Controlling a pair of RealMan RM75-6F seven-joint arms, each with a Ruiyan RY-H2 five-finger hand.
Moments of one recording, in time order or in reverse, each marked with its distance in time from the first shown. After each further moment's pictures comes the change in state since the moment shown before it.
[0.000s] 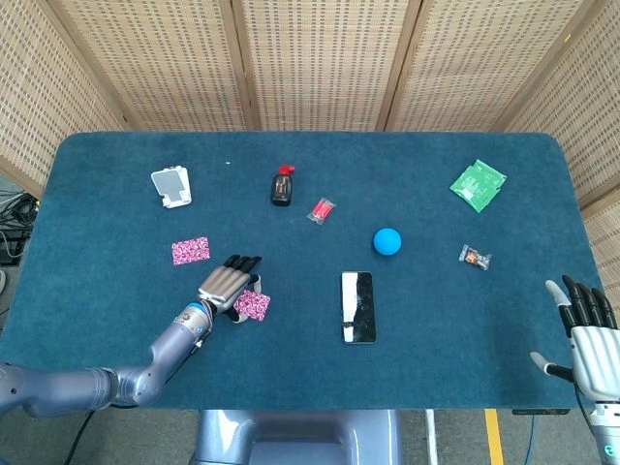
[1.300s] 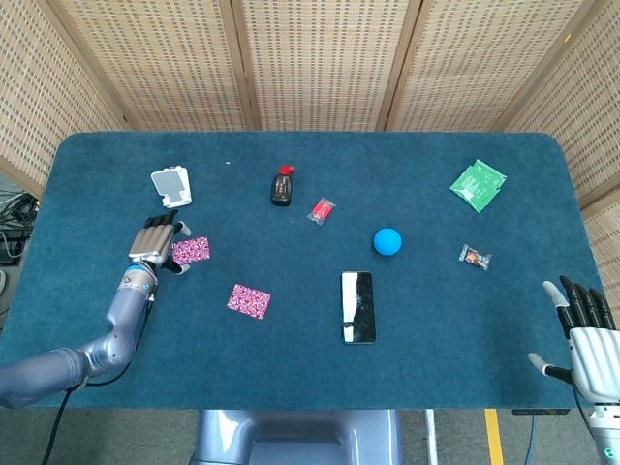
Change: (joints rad) left arm 0.052 0.071 -0.093 0.223 -0.295 0.001 -0.037; right arm -0.003 0.005 -0.004 -0.010 -0.017 0.010 0.004
